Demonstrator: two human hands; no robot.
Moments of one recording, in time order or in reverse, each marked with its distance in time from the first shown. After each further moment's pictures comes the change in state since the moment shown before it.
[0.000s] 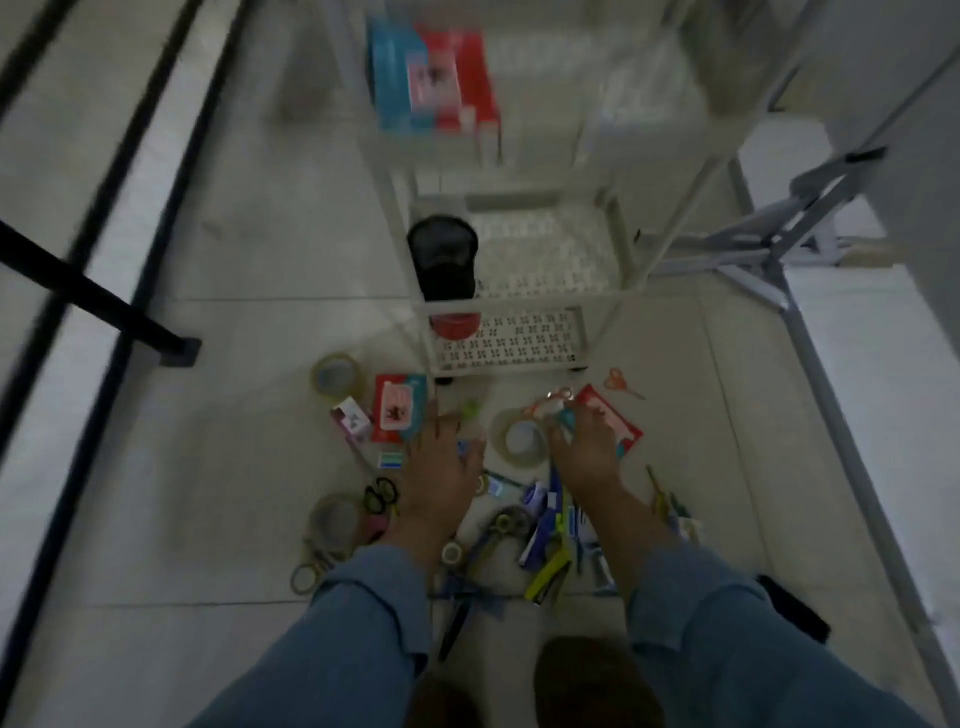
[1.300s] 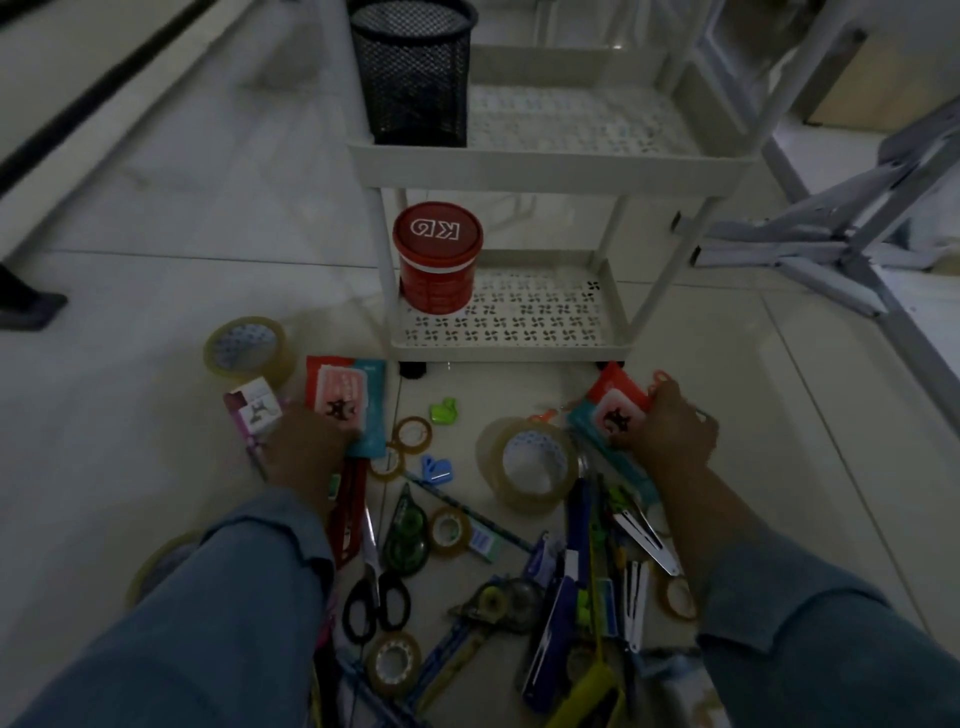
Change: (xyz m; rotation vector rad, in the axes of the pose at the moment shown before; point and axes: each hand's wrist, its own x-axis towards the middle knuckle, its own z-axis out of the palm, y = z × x) left_hand 0.192 -0.213 0.139 -0.239 0.240 -0.537; right_hand 0.181 0.161 0.080 -0.390 0.245 0.116
